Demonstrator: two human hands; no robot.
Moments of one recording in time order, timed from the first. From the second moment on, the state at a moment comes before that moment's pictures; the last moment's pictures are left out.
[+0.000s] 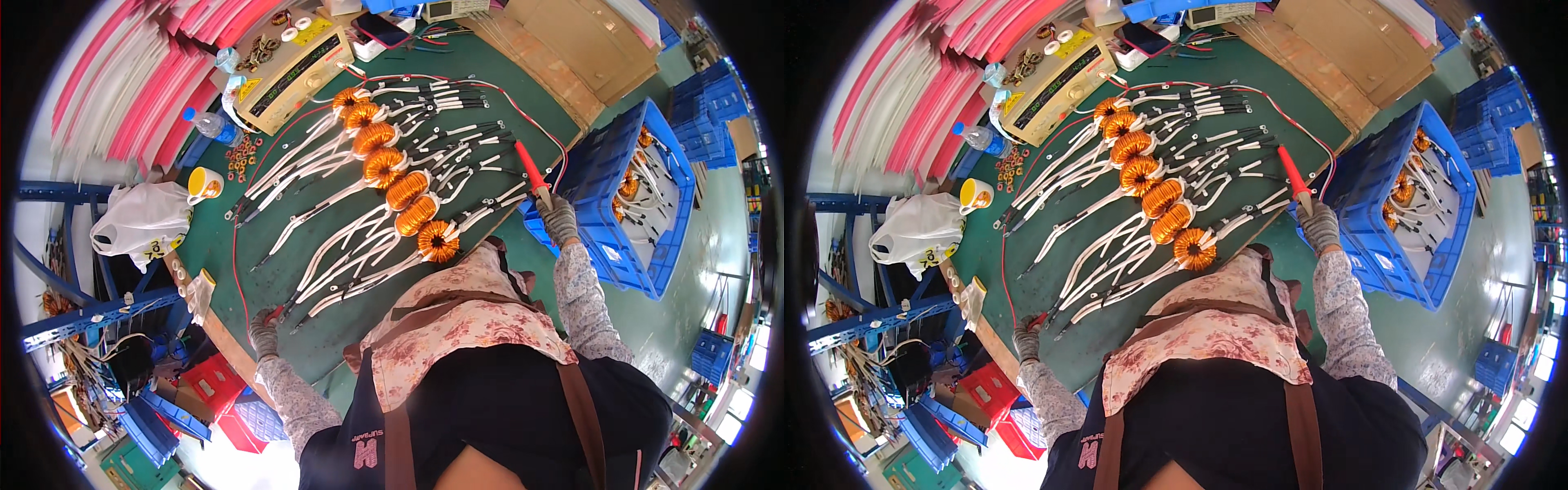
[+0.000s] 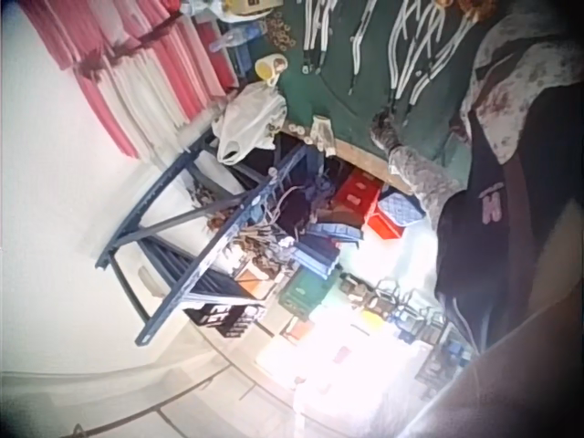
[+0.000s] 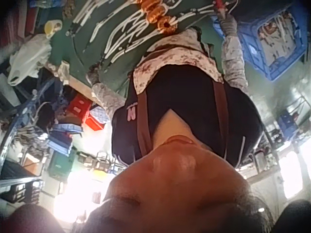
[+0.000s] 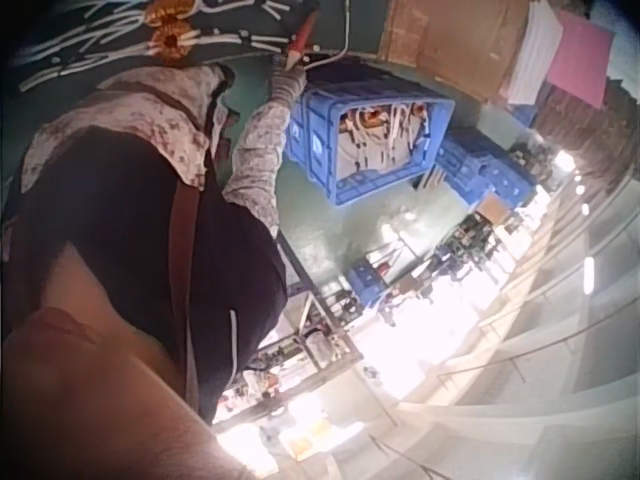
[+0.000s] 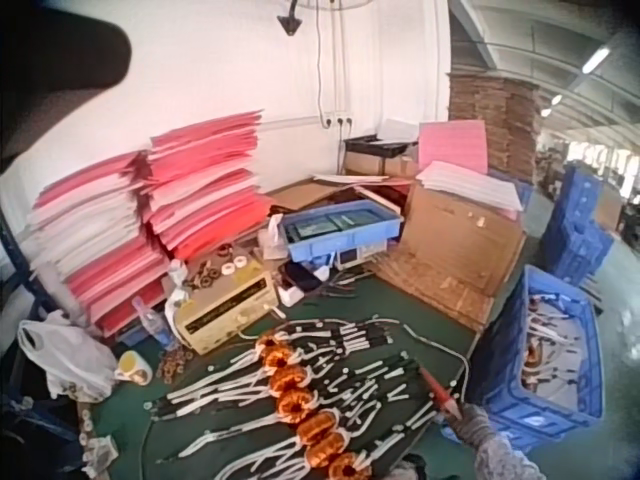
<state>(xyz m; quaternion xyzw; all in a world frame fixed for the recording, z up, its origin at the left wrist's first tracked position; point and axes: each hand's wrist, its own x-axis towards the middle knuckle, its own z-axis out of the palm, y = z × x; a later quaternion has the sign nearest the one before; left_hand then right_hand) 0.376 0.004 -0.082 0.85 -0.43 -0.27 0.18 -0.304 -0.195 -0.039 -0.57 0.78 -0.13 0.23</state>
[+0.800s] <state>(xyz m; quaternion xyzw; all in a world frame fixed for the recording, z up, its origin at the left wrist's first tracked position) 0.236 -0.021 -0.061 0.74 -0.55 -0.35 0.17 -0.300 -0.163 -0.072 -0.56 0.78 -0.18 0.20</state>
